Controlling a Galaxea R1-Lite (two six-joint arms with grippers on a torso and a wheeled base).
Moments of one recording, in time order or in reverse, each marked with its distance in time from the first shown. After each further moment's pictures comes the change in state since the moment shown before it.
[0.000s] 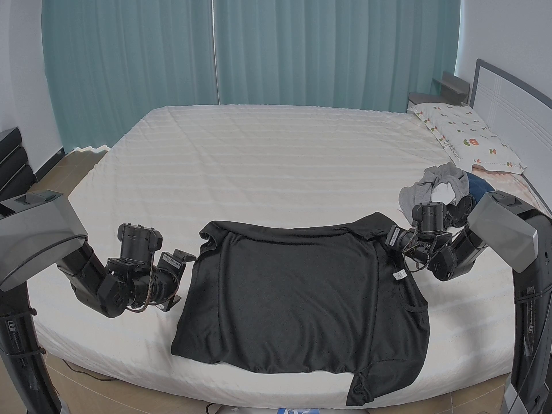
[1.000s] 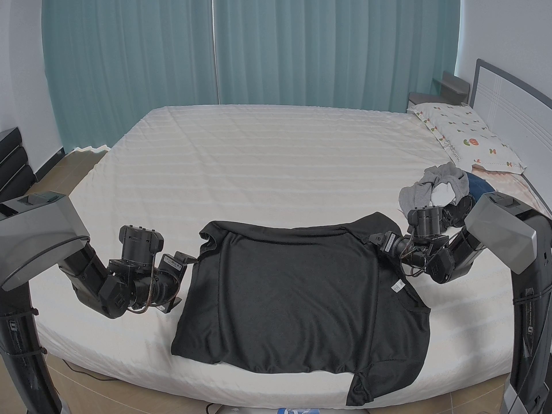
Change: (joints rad) left arm 0.000 0.010 0.000 -0.001 0.000 0.003; right arm 0.041 0.000 0.017 0.057 0.057 0.065
